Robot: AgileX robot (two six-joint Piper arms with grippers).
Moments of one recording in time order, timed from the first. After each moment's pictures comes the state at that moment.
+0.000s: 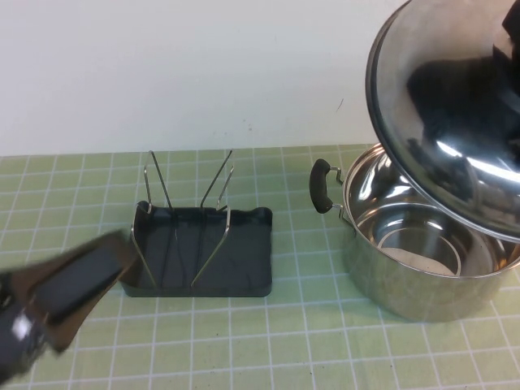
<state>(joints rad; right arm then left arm) 0.31 0.99 -0.70 -0.56 -0.56 0.39 0.05 0.58 -0.42 -1.67 0.79 0.83</state>
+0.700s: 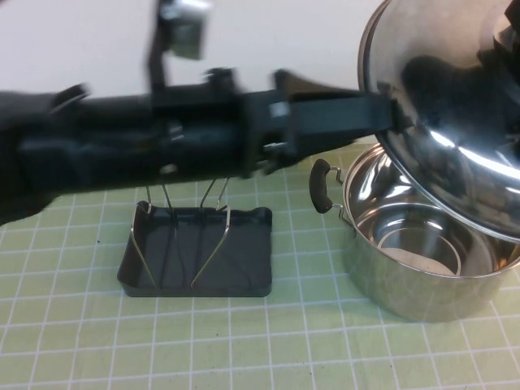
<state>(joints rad) 0.31 0.99 -0.70 -0.56 -0.61 0.50 -0.39 1.39 -1.11 -1.67 0.98 0.94</state>
